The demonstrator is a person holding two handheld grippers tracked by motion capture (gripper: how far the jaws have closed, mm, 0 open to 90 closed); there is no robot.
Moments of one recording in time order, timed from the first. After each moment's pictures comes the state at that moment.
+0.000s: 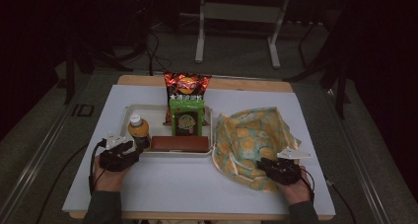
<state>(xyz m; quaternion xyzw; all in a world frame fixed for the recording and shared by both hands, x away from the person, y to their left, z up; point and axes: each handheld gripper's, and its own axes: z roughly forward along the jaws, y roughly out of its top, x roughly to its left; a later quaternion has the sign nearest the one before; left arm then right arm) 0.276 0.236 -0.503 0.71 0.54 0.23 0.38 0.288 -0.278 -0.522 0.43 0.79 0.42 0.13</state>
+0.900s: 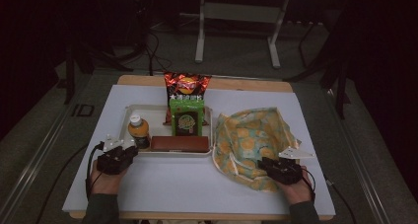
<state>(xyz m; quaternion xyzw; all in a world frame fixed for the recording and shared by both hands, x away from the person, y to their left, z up) 0.267 0.242 -0.506 0.72 0.55 0.21 0.37 0.288 -0.281 -0.520 0.43 0.79 0.42 0.13</state>
